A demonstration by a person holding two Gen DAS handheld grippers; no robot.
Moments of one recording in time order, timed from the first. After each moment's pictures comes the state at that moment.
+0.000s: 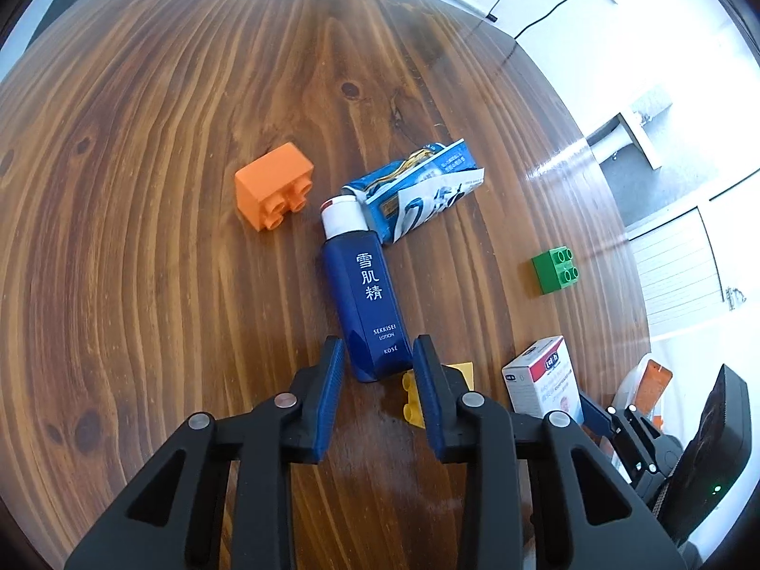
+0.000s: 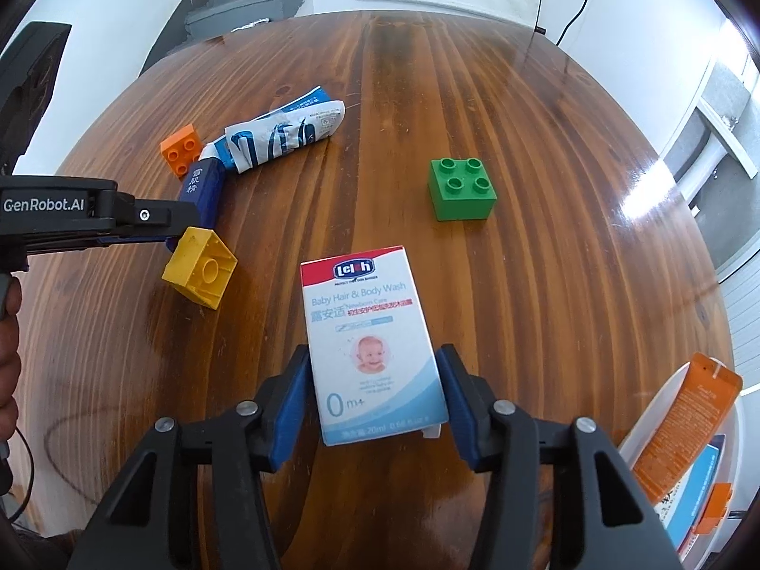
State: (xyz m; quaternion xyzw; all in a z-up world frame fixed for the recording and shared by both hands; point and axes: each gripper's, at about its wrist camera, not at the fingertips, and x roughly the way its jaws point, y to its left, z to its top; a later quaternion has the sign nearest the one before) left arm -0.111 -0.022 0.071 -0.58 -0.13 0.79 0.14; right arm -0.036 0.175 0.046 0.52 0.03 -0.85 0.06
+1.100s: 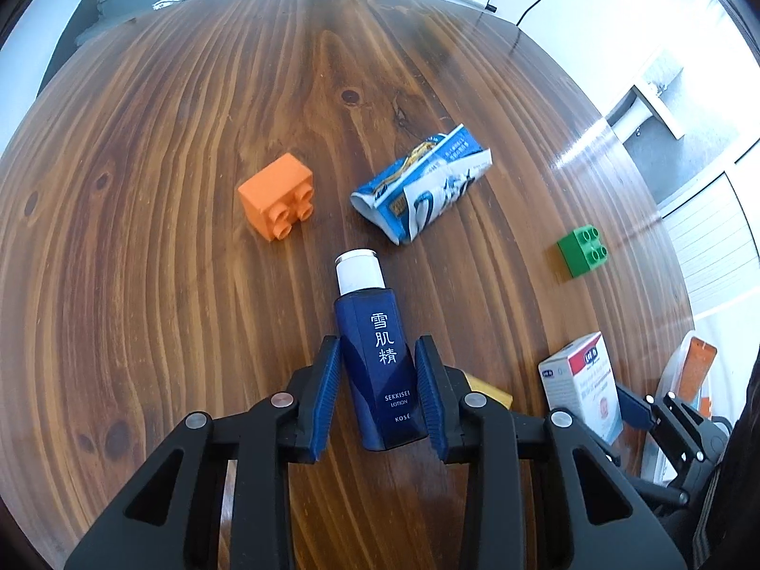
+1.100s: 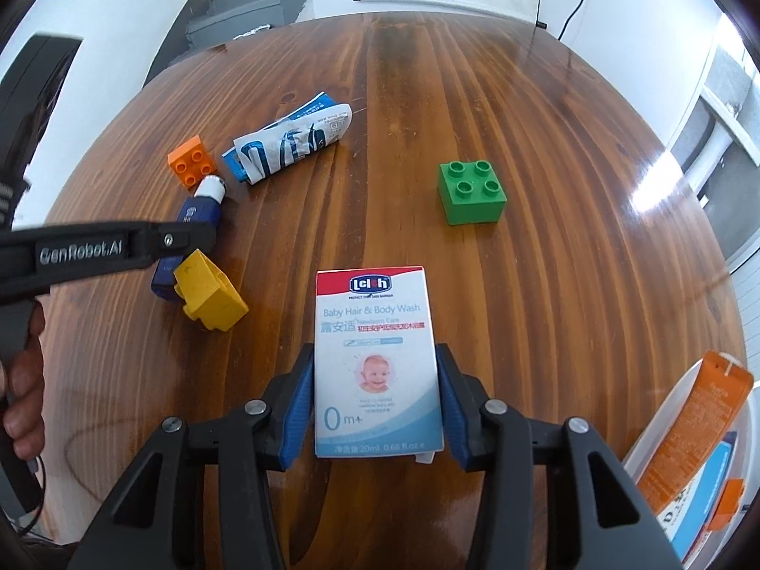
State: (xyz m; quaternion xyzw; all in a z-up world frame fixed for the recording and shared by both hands) left arm -0.099 -0.010 0.086 -0.57 -0.04 0.81 0.11; right arm -0.019 0.178 0.046 0.53 -0.02 -0.84 0.08
